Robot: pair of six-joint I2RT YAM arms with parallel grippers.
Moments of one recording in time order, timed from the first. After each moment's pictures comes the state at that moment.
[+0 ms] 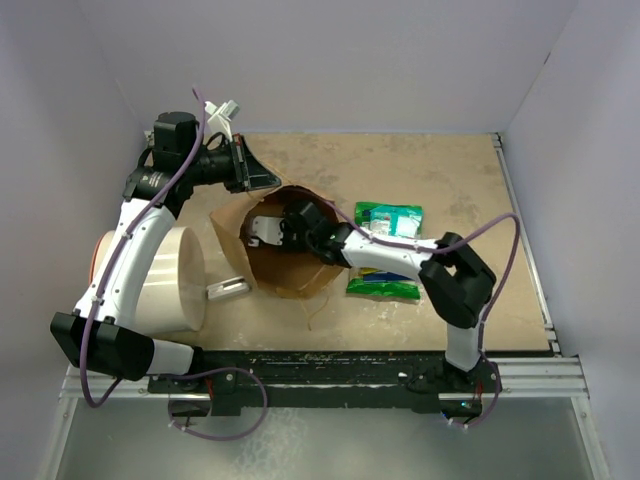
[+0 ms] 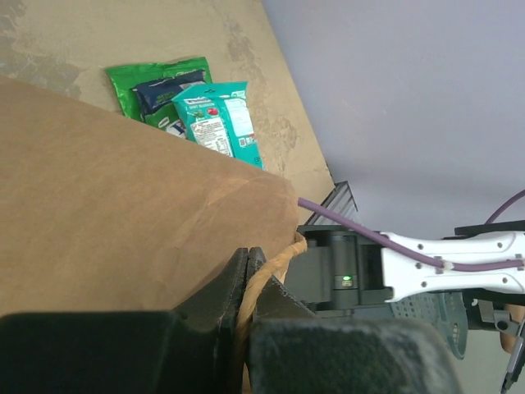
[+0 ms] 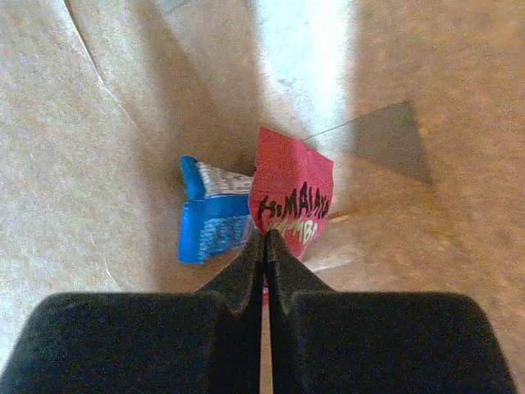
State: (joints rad) left arm -0.21 1.36 1.49 -0.61 0.79 -0.55; right arm 0.92 1.91 1.33 -0.09 0.11 -0.76
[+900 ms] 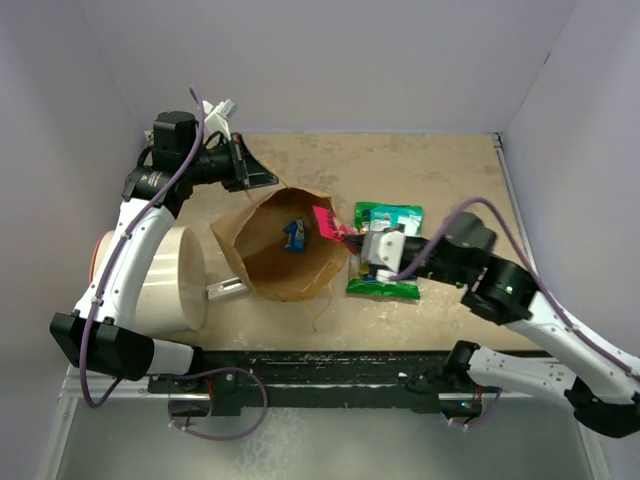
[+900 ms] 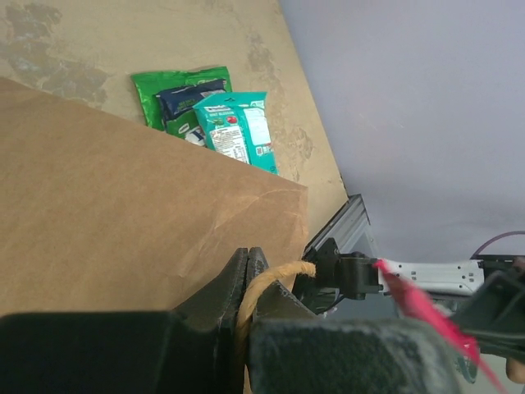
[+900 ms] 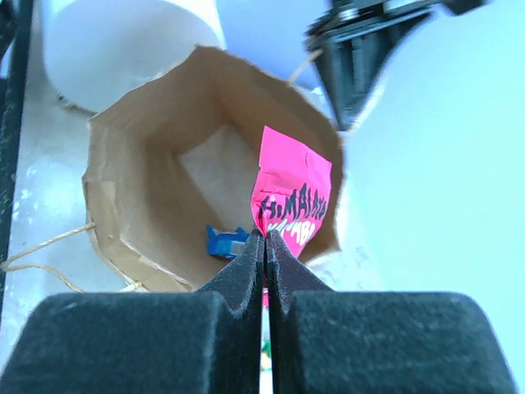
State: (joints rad) left arm -0.21 1.36 1.50 -0.62 0.72 -0.55; right arm 0.94 0.93 1.13 -0.36 -0.30 -0.68
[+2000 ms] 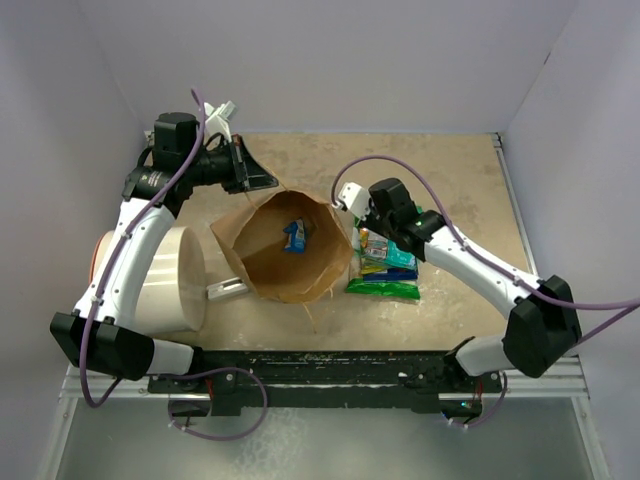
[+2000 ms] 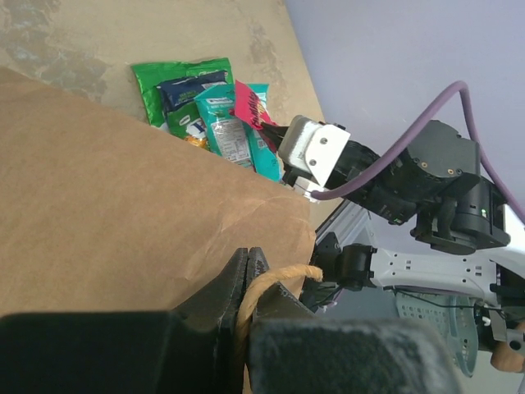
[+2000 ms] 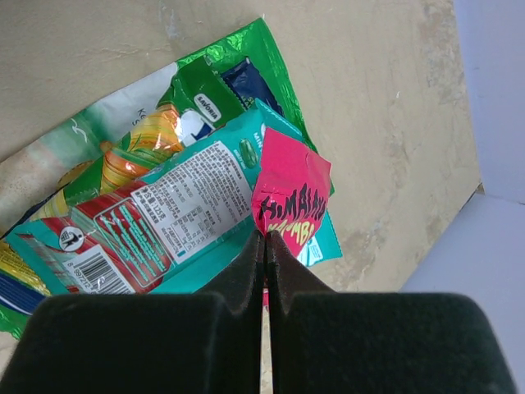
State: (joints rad) left arm -0.20 1.36 1.50 -0.65 0.72 -0.53; right arm 0.61 1.40 1.08 -0.45 0.27 -0.64
